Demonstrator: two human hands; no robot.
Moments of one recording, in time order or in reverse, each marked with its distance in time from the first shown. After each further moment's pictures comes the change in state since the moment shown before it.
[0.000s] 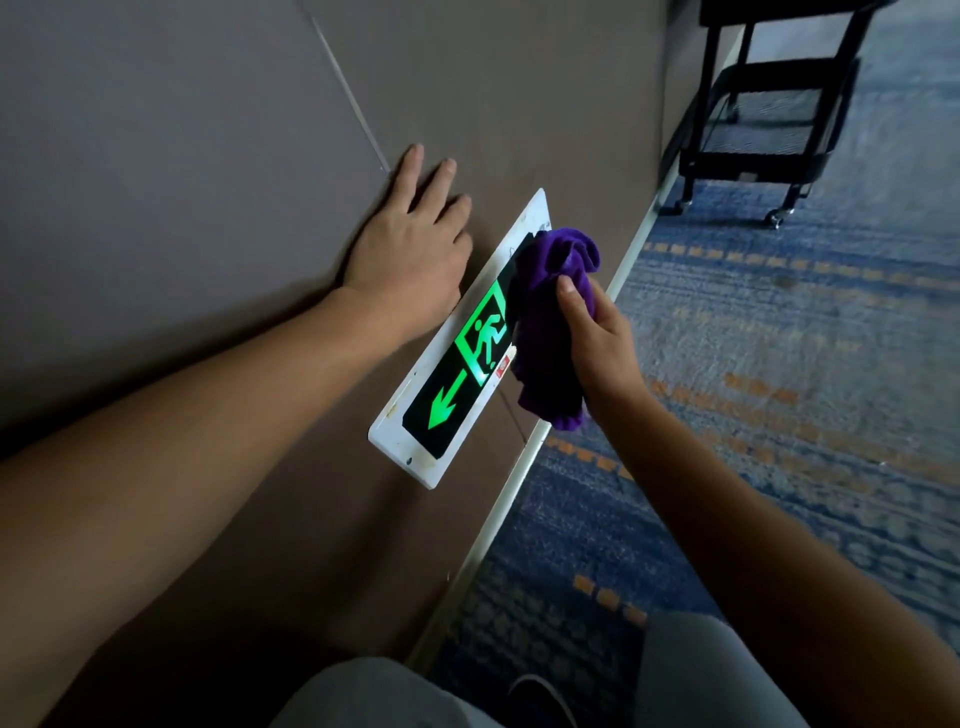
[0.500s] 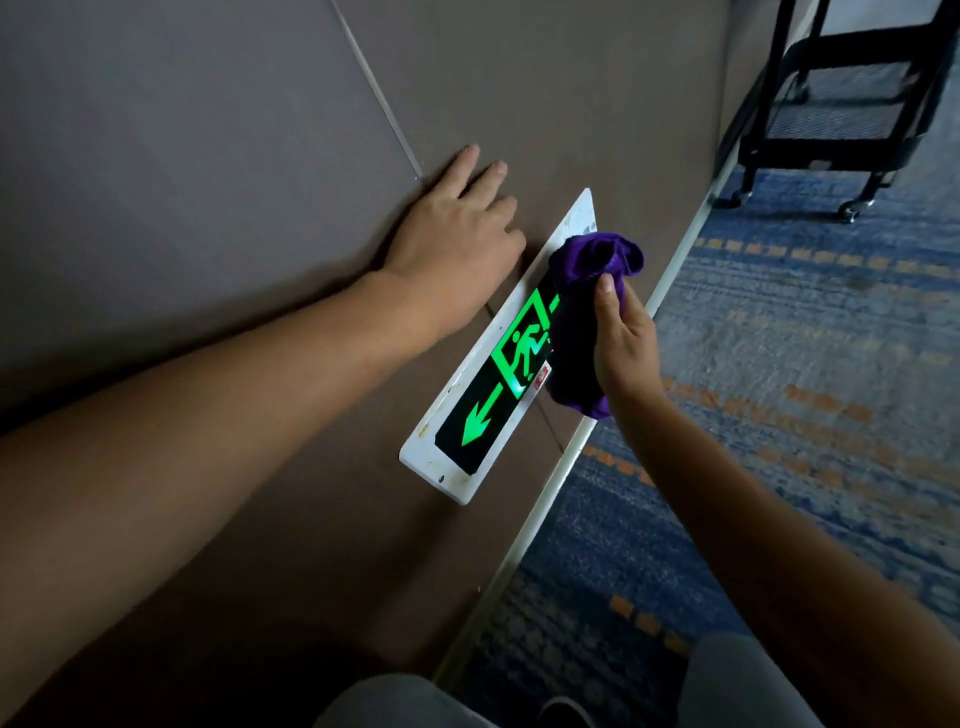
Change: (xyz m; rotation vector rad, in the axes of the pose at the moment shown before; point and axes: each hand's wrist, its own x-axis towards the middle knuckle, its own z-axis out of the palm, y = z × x) left_hand 0.025 -0.019 -0.006 -0.082 -0.066 0.056; right_hand 0.044 0.024 0.016 -0.064 0.134 -0.029
